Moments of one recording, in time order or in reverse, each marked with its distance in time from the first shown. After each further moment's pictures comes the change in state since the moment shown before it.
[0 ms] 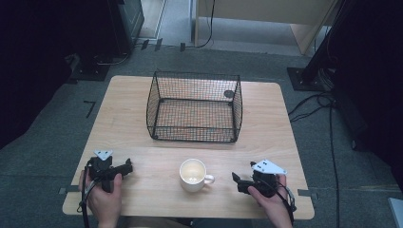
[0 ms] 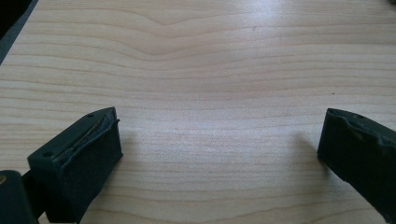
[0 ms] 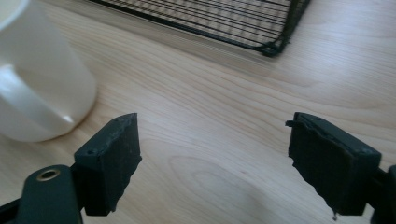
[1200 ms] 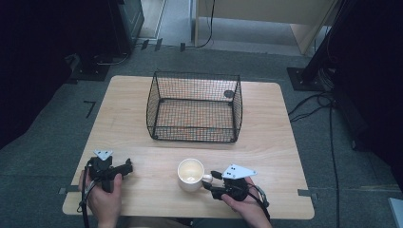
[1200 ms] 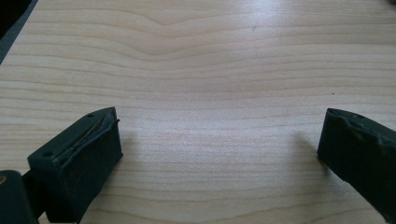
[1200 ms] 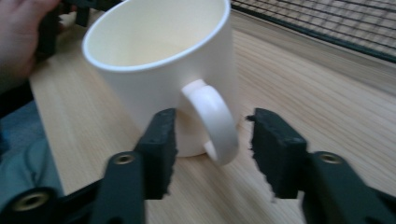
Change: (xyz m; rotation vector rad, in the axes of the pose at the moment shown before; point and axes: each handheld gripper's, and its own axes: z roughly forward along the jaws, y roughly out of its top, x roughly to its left) left arm 0.000 0.000 0.000 -0.001 0.000 0.000; right arm 0.065 0.007 0.036 -0.006 0.351 -0.092
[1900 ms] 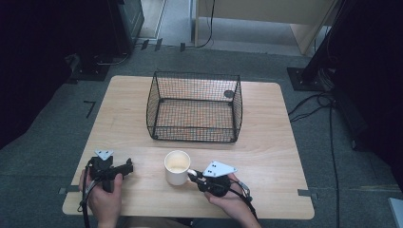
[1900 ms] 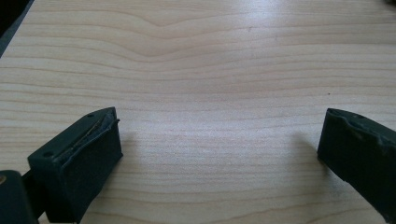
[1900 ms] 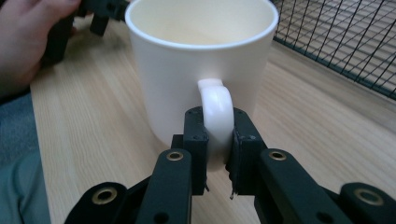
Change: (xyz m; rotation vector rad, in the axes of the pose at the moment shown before) left arm -0.001 0.000 0.000 -0.001 -0.006 0.006; right arm 0.023 0.021 0.038 -0.034 0.016 -0.108
